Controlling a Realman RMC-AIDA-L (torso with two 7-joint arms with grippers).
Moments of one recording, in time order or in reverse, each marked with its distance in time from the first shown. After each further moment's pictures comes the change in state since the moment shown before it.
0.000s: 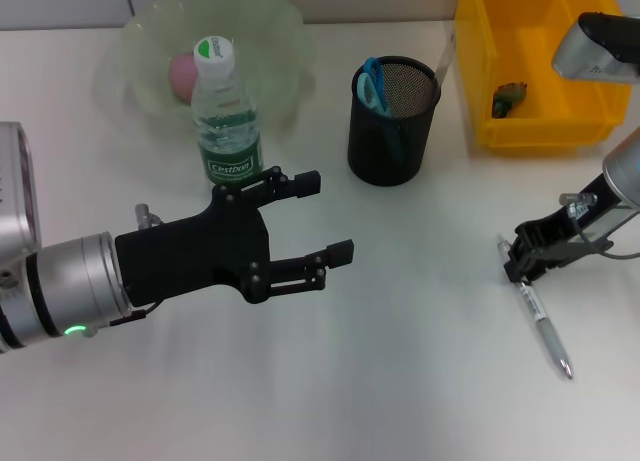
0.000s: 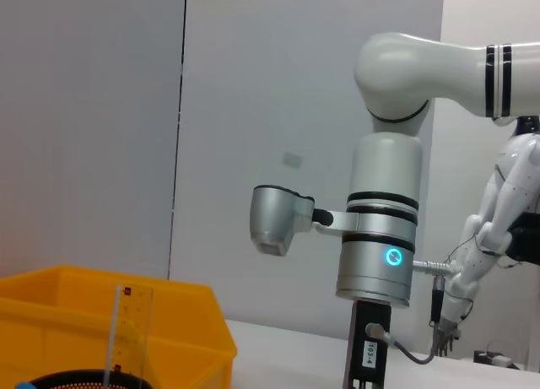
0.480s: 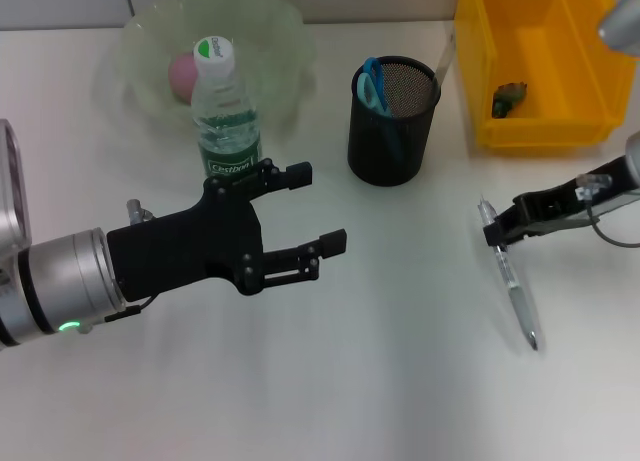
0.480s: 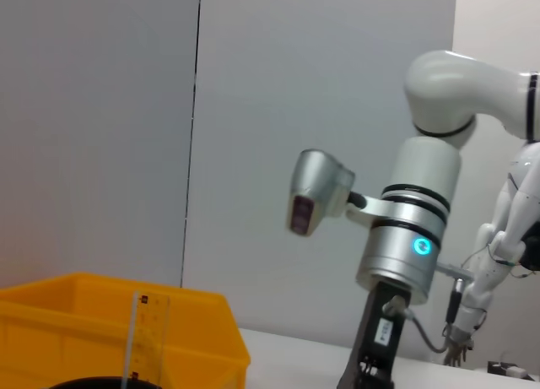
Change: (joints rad) left arm 0.005 0.000 -0.020 0.000 -0.005 0.005 0.000; right arm -0.153 0.000 0.000 -0.179 0.231 0.004 -0.132
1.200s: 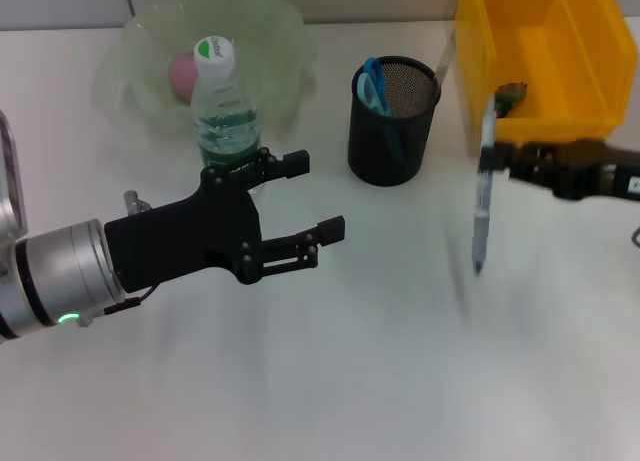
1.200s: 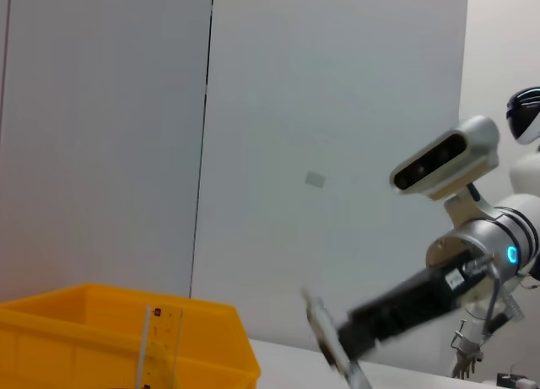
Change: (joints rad) left arm -0.006 -0.003 -0.021 0.002 -0.003 0.001 -0.010; right arm -0.361 0.001 0.032 0.000 0.818 0.036 -0.795
